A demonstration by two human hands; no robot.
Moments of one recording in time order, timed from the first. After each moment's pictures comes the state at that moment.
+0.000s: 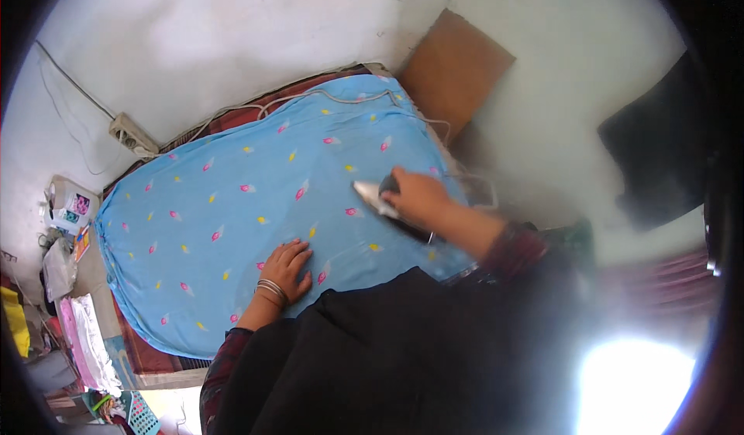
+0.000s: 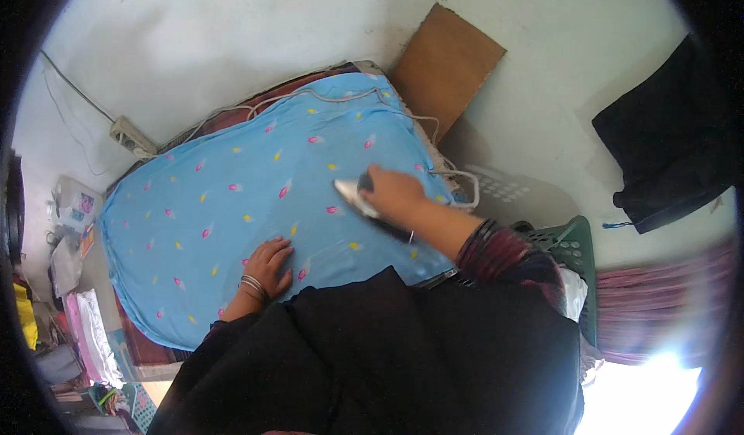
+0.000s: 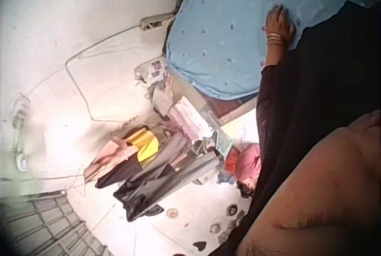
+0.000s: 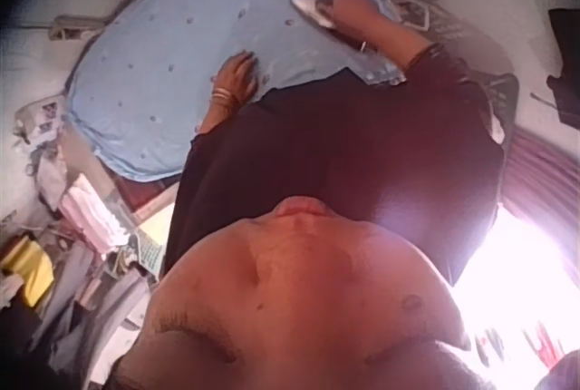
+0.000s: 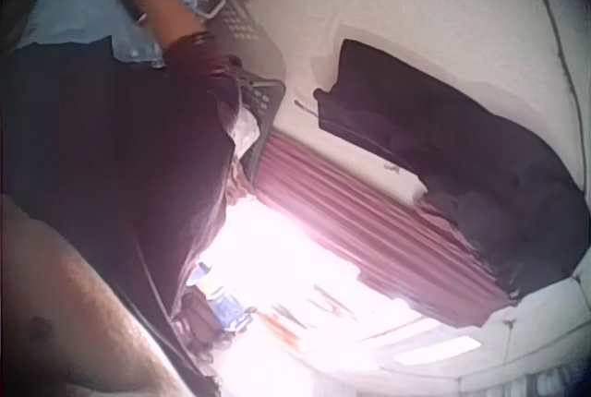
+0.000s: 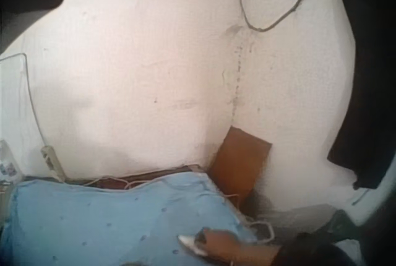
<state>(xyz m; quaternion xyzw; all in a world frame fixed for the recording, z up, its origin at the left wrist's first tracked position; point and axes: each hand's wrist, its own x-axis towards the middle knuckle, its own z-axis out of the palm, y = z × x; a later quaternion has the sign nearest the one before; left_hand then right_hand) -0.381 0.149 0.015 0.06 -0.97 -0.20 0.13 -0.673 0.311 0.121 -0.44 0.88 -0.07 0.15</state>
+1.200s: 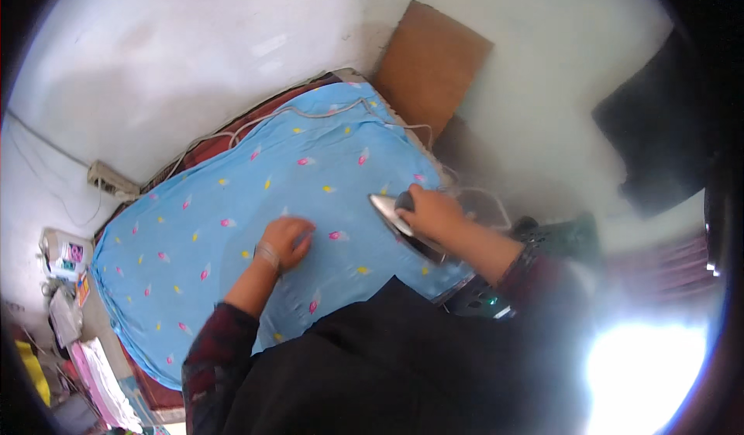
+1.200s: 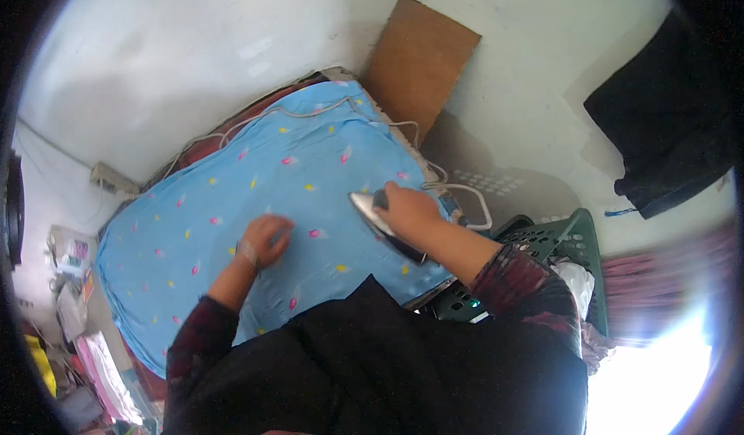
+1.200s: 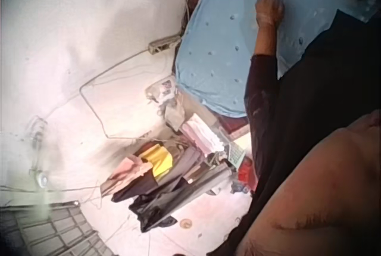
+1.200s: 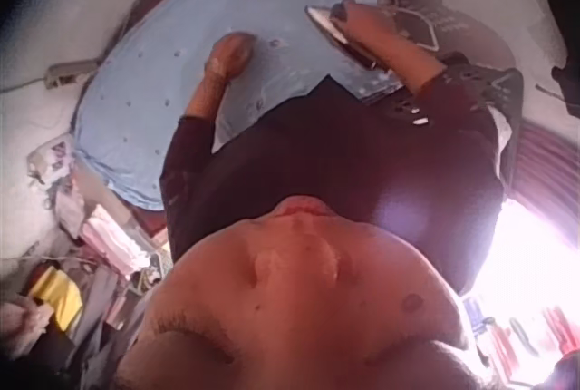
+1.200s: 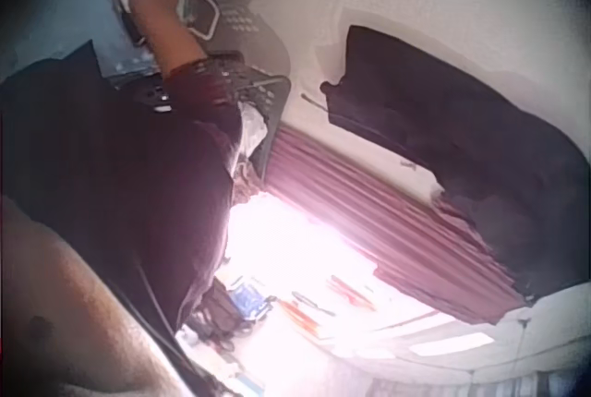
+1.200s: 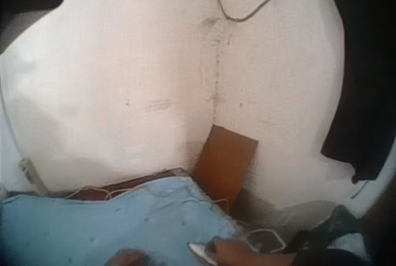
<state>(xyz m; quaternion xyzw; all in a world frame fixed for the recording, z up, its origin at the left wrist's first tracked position) -0.501 0.092 0.028 -0.01 -0.96 -0.25 0.13 -0.701 0.355 0.106 -0.34 0.92 -0.10 0.14</state>
